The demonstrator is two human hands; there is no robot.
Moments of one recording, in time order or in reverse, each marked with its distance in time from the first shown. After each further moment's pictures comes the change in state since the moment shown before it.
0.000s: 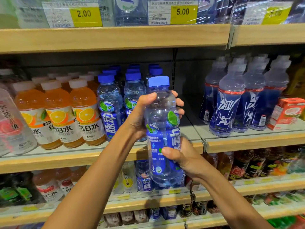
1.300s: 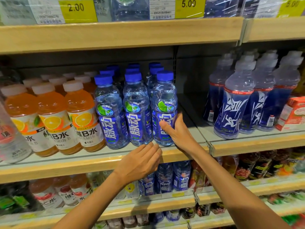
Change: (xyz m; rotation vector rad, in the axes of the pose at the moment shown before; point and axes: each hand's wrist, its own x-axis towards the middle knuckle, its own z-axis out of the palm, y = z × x) left_hand -0.067 -0.095 -0.099 2.322 -0.090 0.893; right_hand 0.088 0.037 -0.048 -0.477 0.422 -0.055
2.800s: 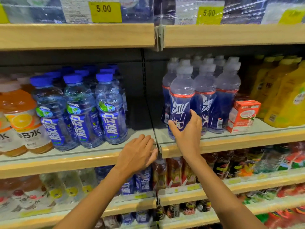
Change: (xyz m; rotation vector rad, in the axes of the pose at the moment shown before) left_hand 0.125 0.074 0.048 -0.055 -0.281 -0.355; right_hand -0.033 0.026 -0.143 -0.425 0.564 -0.052
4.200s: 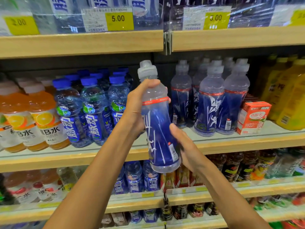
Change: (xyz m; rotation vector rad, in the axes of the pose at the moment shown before) left_hand 0.101 -0.014 -0.134 -1.968 0.228 -1.002; right_hand -0.033 -0.042 -0.029 0.980 -0.942 0.326
